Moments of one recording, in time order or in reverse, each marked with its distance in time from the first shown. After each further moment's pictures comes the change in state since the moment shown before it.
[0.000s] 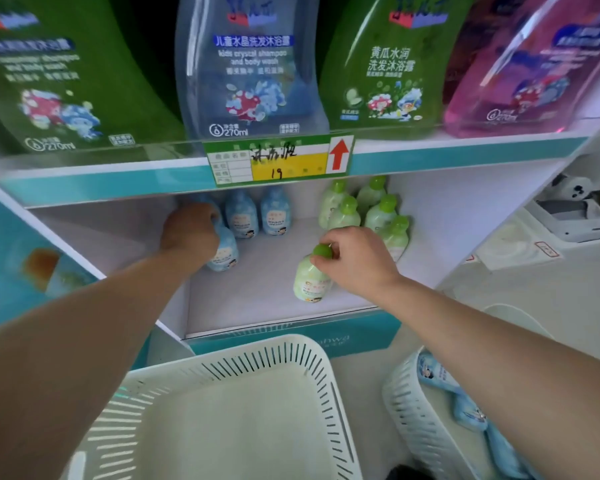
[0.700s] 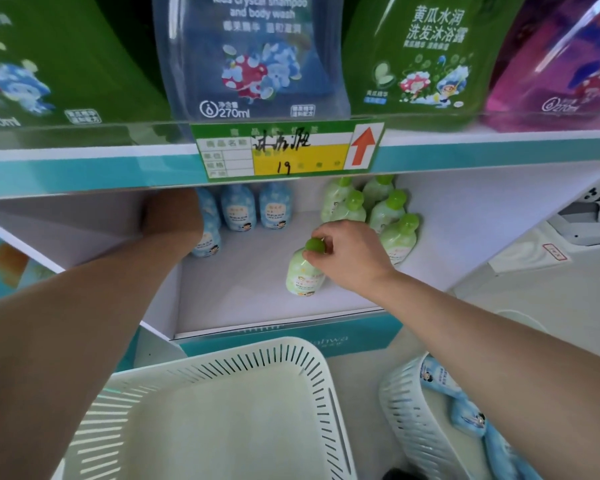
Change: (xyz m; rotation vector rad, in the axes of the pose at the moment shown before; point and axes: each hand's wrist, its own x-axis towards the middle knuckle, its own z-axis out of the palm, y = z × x) left_hand 0.040 -0.022 0.028 0.019 0.065 -0.121; right_hand 0.021 0.002 0.015 0.002 -0.037 -0.036
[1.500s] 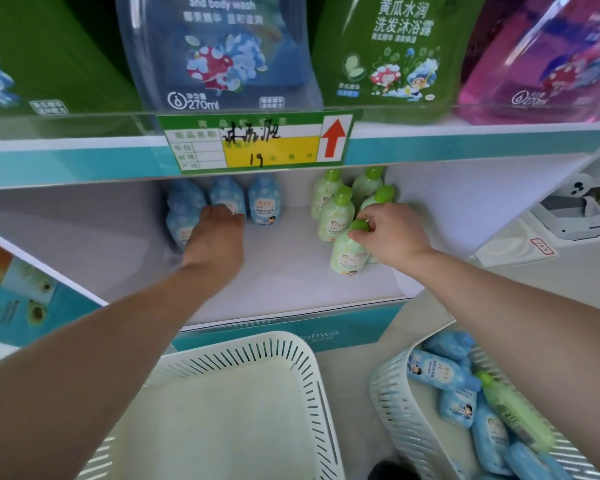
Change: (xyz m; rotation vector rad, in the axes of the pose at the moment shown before) left_hand -0.067 0.053 0.015 0.125 -0.047 0.305; right_hand 0.007 0.062 -0.036 -0.133 -0.011 0.191
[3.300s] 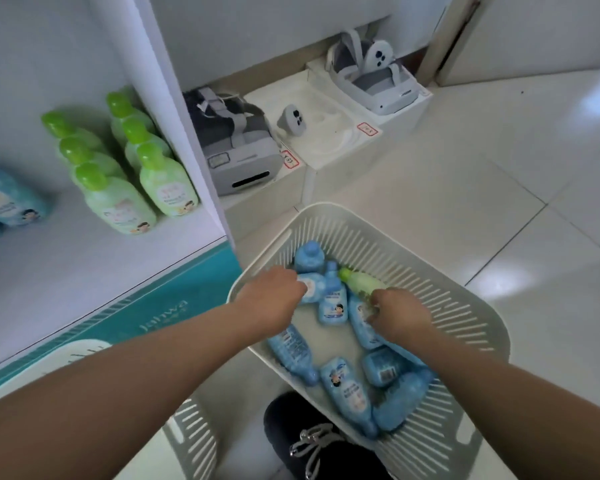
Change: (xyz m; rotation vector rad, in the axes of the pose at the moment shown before) left_hand -0.111 0.314 0.063 0.098 -0.524 0.903; right_hand -0.253 0.270 0.070 -0.142 -0.412 0.613
